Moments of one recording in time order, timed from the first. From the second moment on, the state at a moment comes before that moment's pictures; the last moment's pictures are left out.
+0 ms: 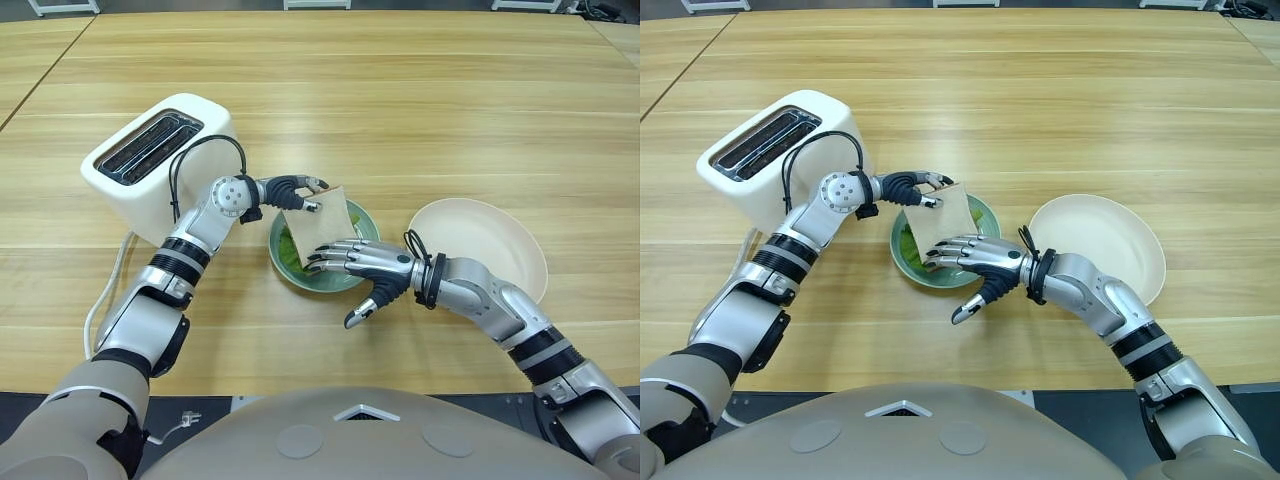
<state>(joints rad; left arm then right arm) -0.61 0.37 -0.43 0.56 0.29 -0.17 -0.68 -0.10 -0.65 0.45 -0.02 -0.59 -0.63 0.38</state>
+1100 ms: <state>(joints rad) -0.33 0.69 -0.33 -0.11 -0.08 -0.06 -1.14 -0.13 -0.54 0.35 -0.07 -0.24 -0.60 0.36</state>
